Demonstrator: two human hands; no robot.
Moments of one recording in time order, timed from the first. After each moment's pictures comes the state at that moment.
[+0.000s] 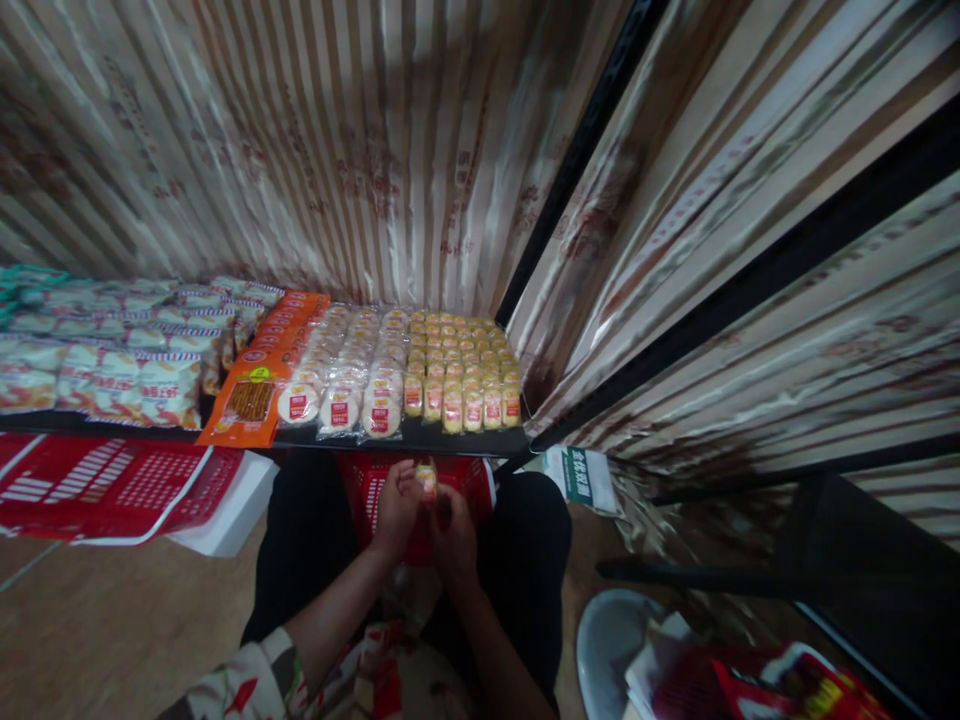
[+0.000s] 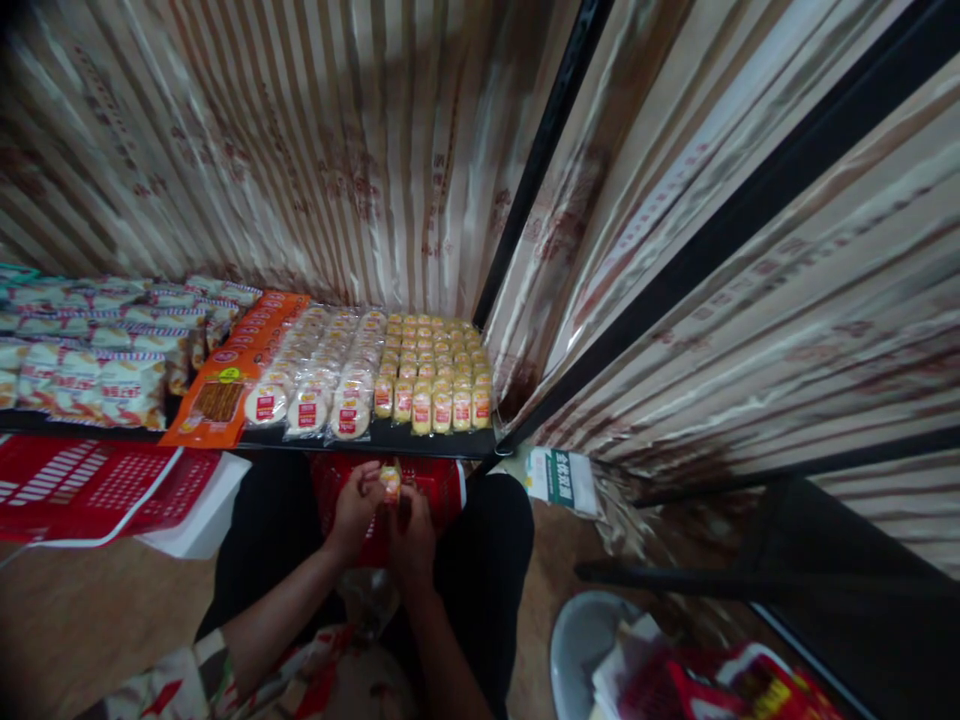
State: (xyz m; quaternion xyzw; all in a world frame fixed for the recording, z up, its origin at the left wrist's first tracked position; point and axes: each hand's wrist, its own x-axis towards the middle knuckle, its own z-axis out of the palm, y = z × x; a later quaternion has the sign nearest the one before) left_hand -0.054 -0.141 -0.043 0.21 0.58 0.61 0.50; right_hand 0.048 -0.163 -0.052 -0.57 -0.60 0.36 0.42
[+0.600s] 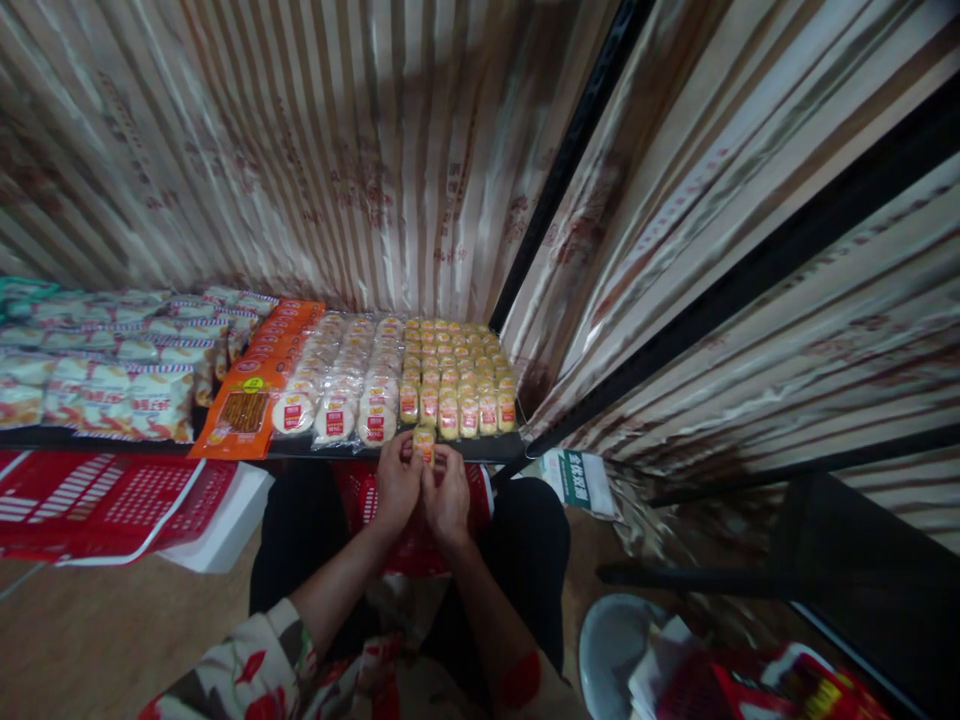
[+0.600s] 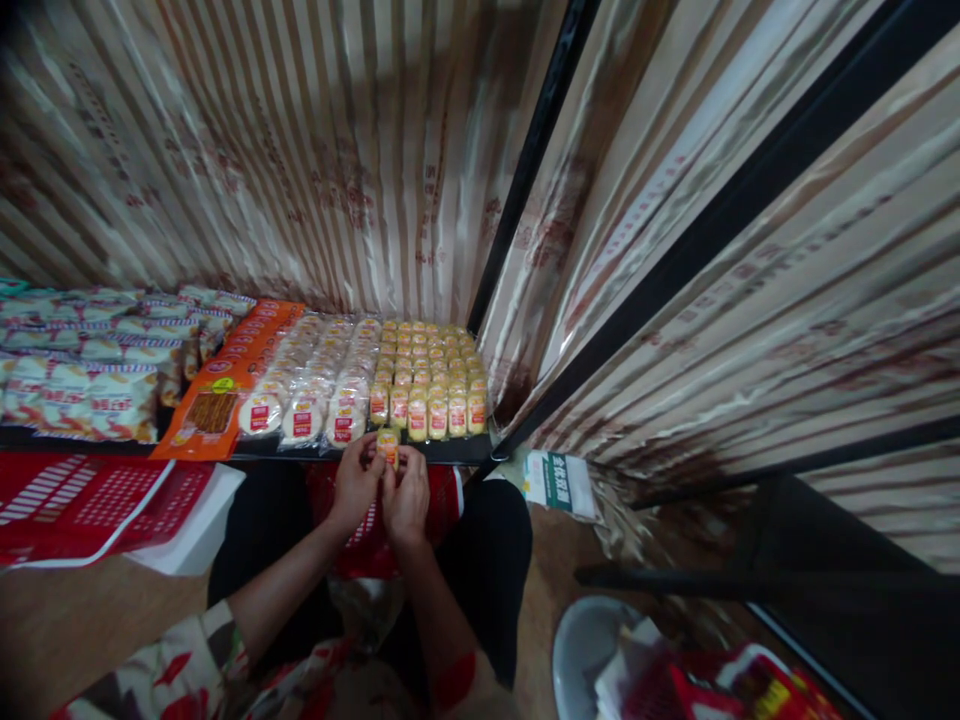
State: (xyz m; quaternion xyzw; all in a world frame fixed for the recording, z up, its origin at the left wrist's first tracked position) left_hand -0.061 -0.104 0.004 0.37 0.64 0.58 0.33; right_hand 0.022 -0.108 -0.013 -0.57 -0.61 0.27 0.48
